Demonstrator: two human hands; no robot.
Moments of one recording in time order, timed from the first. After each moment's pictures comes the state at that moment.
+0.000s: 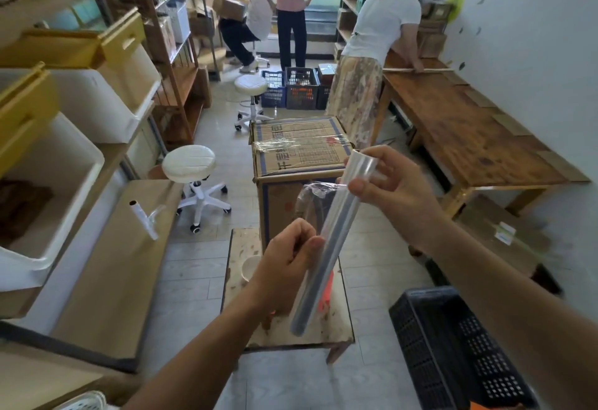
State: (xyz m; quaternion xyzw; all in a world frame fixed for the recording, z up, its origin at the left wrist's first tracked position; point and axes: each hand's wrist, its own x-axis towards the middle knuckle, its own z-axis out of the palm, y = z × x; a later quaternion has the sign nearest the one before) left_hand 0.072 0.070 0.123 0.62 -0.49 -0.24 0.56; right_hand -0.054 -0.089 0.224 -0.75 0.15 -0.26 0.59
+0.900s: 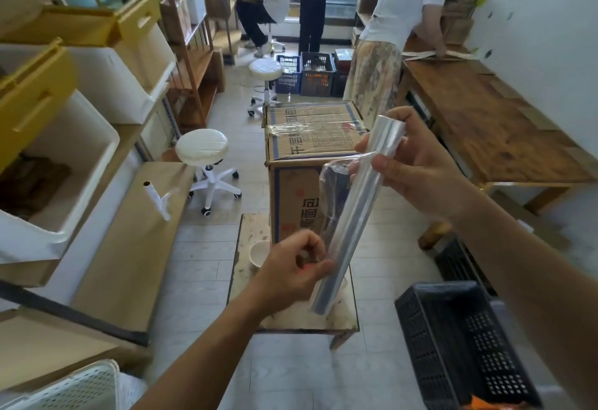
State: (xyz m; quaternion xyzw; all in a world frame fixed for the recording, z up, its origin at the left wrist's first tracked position) left_hand 0.070 0.091 0.099 0.64 -0.48 -0.28 0.53; right_hand -0.042 -0.114 0.235 -0.70 0.01 -0.19 0.69
